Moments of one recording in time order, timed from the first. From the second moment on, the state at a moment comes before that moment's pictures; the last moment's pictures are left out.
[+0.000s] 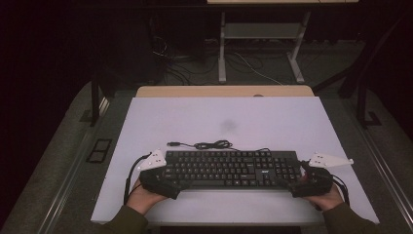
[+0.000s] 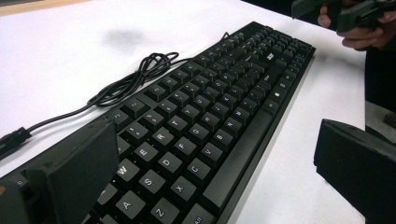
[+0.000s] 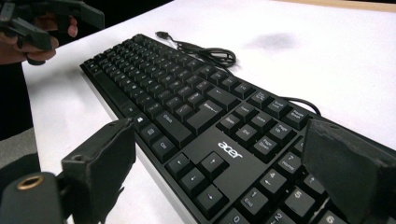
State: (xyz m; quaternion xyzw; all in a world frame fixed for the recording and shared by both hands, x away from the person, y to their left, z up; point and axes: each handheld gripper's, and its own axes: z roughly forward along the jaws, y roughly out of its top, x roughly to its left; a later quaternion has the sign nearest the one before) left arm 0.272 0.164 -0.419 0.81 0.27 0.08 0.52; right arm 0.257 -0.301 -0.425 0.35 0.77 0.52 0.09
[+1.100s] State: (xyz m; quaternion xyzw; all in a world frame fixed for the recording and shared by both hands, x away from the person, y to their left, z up) left arm 0.272 0.159 -0.419 0.81 0.27 0.08 0.52; right arm 0.273 -0.262 -0.420 0.34 0.78 0.53 0.06
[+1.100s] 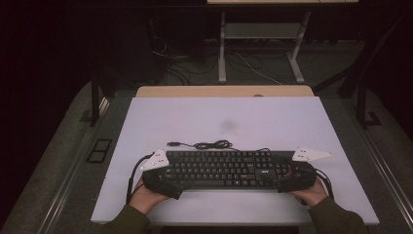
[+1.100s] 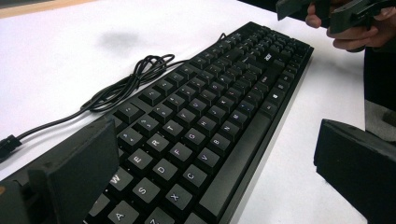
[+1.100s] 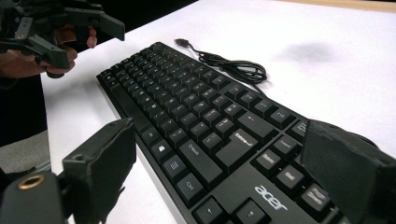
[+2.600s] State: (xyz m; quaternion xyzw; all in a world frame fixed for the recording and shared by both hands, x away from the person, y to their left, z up) left arm 0.272 0.156 -0.421 0.81 0.26 0.08 0.52; right arm 0.288 -0.213 -0.431 0.29 0.82 0.49 0.04
